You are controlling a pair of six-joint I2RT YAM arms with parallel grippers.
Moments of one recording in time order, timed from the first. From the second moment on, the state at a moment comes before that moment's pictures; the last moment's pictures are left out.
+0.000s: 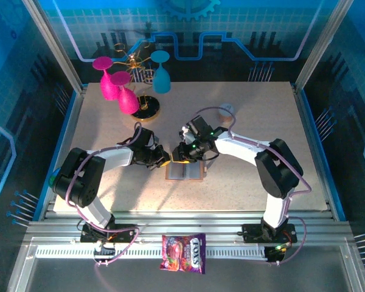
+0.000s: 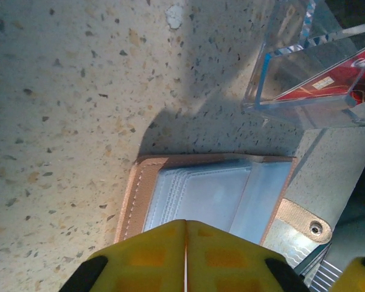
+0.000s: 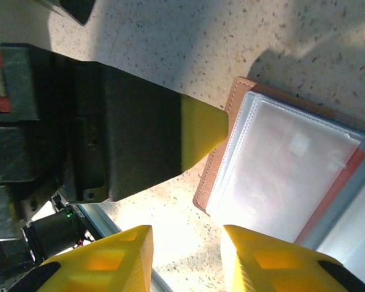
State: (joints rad) left arm -0.33 1.66 0.79 -0.15 0.53 -0.90; right arm 0.67 1.85 1.25 -0.45 -0.58 0.62
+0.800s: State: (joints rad) left arm -0.33 1.70 0.78 -0.17 0.54 -0.89; right arm 0.68 1.96 1.23 -0.44 -0.61 0.66
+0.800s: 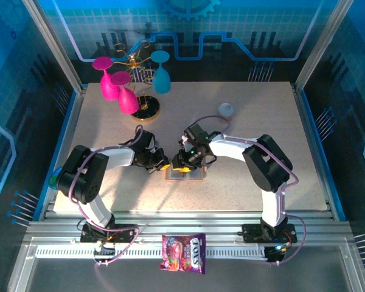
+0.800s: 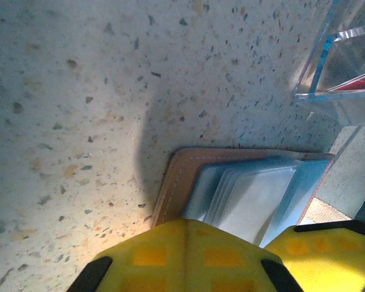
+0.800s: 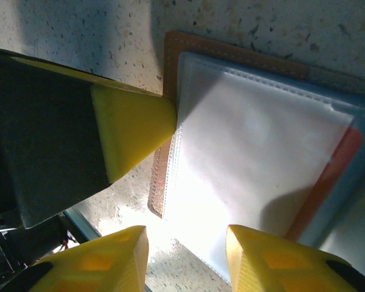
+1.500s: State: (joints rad) left arm -0.33 1.71 0.78 -0.18 0.54 -0.87; right arm 0.68 1.96 1.23 -0.48 -0.57 0.66
